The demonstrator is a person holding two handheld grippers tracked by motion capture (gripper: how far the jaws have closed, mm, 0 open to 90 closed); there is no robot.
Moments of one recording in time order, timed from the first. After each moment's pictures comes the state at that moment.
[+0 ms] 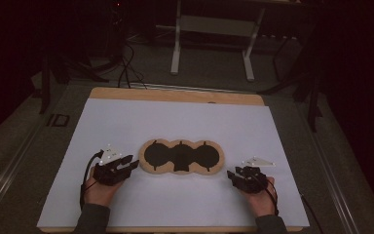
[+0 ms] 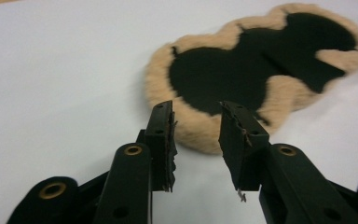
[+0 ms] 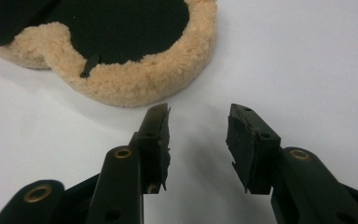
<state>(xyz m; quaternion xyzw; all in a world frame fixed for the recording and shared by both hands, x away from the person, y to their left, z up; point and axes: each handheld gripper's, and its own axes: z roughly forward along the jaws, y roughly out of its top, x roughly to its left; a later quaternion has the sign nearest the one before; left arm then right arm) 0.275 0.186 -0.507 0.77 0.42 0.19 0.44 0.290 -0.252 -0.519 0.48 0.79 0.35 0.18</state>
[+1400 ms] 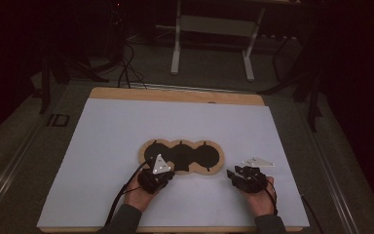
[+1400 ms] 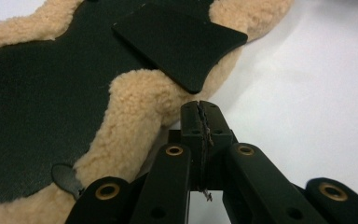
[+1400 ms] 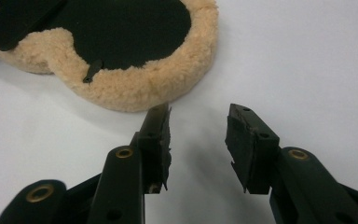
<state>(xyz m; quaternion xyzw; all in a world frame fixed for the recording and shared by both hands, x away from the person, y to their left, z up) 0.284 0.076 -0.535 0.85 0.33 0.14 0.38 0.290 -0.251 -0.518 0.47 0.78 0.36 0.18</state>
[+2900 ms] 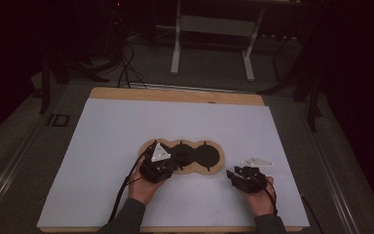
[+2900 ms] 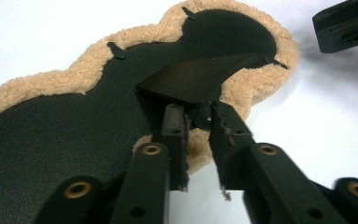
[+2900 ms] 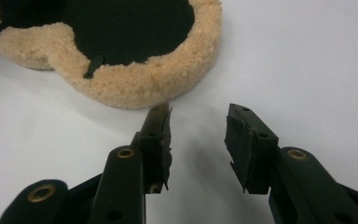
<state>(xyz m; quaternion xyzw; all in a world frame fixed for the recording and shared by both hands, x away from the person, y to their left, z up) 0.301 0.074 -0.512 0.82 0.37 0.13 0.43 0.291 -0.250 -0.520 0.47 0.79 0.36 0.18</state>
